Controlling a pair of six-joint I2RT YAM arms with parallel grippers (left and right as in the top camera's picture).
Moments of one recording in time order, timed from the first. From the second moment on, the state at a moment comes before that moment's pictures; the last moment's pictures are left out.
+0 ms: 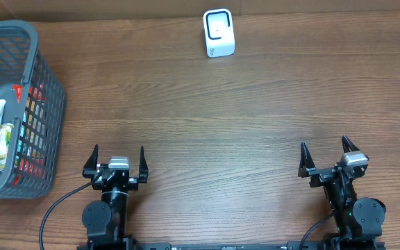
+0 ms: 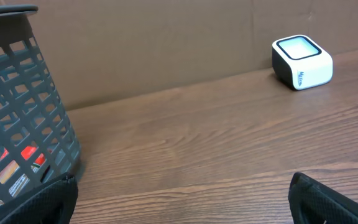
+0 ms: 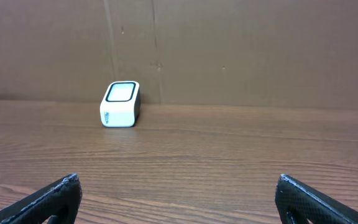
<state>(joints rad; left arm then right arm) 0.11 0.02 0.01 -0.07 0.07 0.22 0.03 0.01 0.02 -0.02 -0.14 0.04</state>
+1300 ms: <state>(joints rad) 0.11 0.02 0.01 -0.07 0.07 0.22 0.03 0.01 0.02 -0.02 -0.13 0.04</state>
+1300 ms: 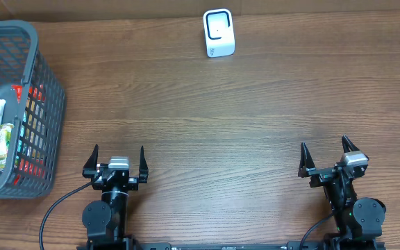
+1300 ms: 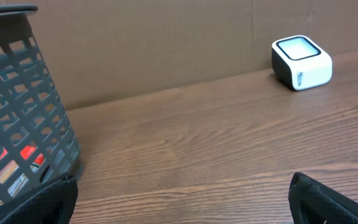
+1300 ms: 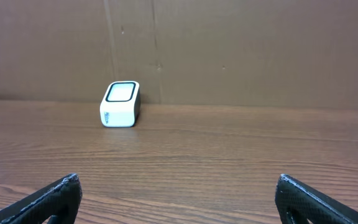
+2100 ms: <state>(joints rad) 0.11 0.02 0.09 -0.06 0.12 -0.08 0.03 0.01 0.02 -0.02 -0.14 0.04</state>
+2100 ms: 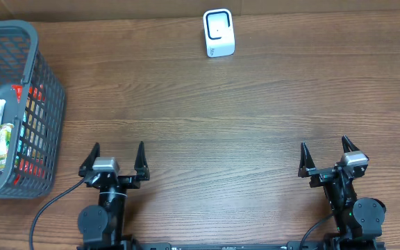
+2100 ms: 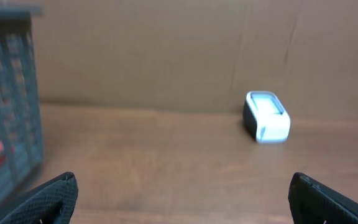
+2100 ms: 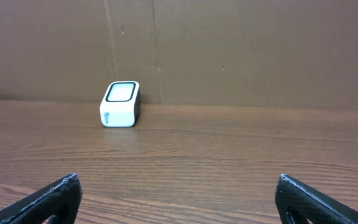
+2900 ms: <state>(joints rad) 0.11 0.63 0.61 -0.15 0.25 -0.08 0.03 0.01 0.02 -0.02 -0.13 0.04</state>
